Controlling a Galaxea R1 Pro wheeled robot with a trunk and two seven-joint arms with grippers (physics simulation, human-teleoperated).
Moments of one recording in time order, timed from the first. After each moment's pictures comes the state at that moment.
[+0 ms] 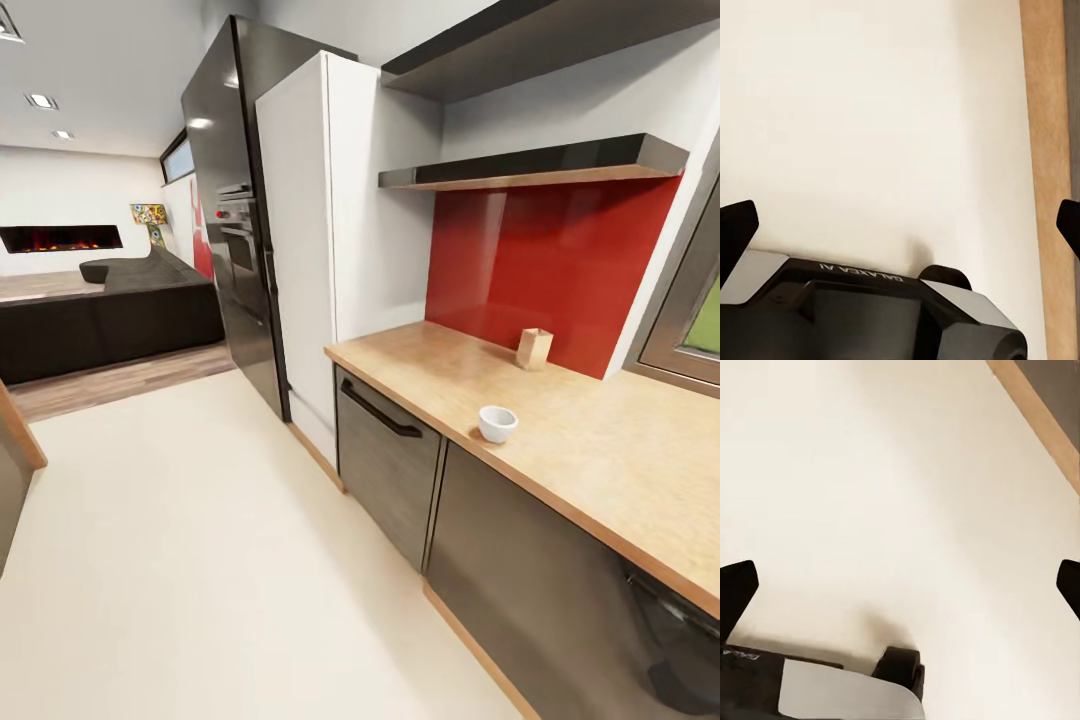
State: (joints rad) left arm -0.05 0.01 0.00 -0.38 0.52 0.05 -0.38; right arm -0.28 -0.26 0.04 -0.15 -0.11 -0.11 0.46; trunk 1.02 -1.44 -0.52
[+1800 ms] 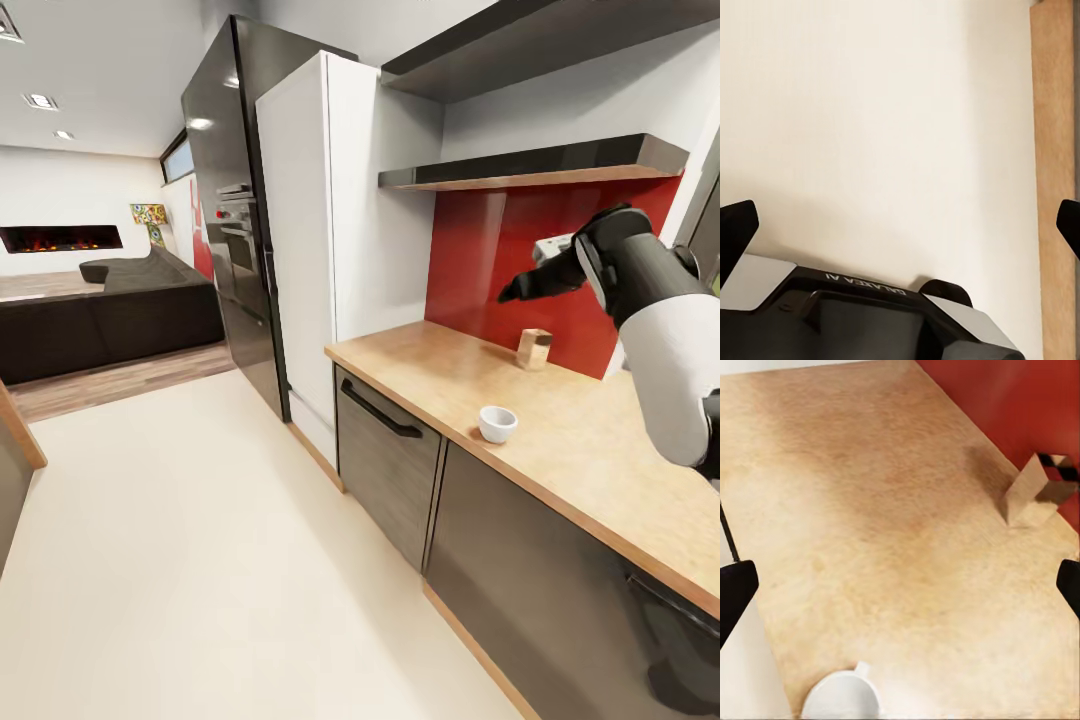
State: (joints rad) left arm -0.05 0.01 0.06 -0.38 0.53 0.05 -0.37; right arm -1.67 -0.20 0.15 -0.54 0.34 1.00 0.54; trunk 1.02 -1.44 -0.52
